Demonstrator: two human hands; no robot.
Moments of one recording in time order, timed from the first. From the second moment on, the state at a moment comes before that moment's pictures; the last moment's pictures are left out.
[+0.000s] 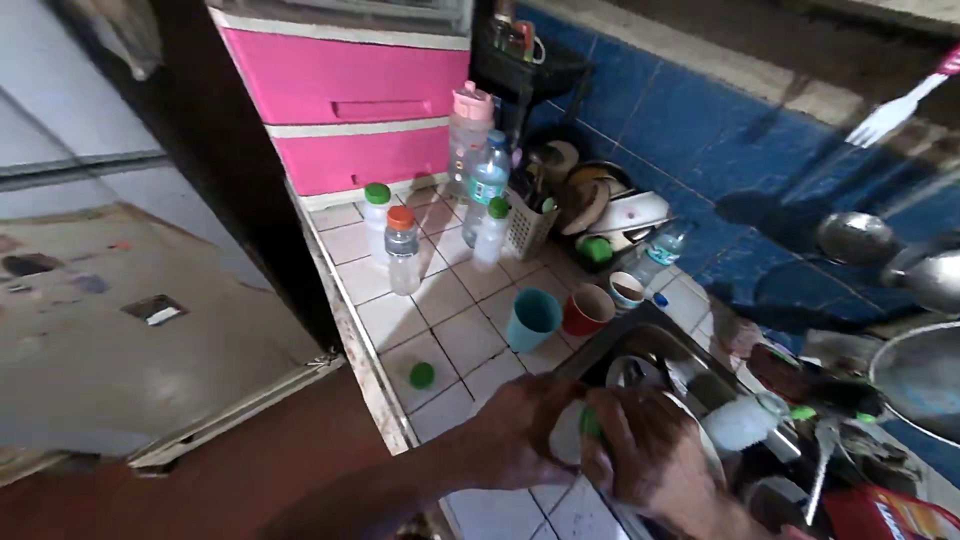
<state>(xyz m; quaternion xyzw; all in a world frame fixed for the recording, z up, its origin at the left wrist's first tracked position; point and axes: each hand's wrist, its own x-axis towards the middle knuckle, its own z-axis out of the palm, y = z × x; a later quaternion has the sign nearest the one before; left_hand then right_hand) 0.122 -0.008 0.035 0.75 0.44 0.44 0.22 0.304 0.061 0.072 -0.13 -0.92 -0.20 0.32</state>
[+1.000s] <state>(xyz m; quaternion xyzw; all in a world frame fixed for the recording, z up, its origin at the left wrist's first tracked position) 0.022 0.054 -0.042 0.50 0.63 0.55 -0.21 0.117 0.187 0.107 -0.44 -0.86 0.05 0.26</state>
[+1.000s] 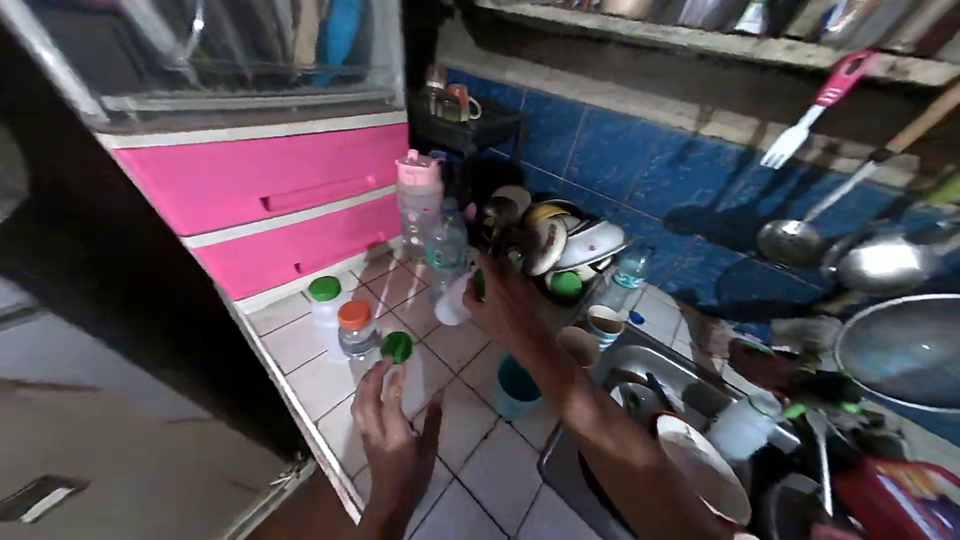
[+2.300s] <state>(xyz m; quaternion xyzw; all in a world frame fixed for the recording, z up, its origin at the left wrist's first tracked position) 0.479 0.244 -0.091 0.66 0.39 0.39 0.51 0.578 -0.025 -0.049 -0.49 -0.26 0.48 0.68</state>
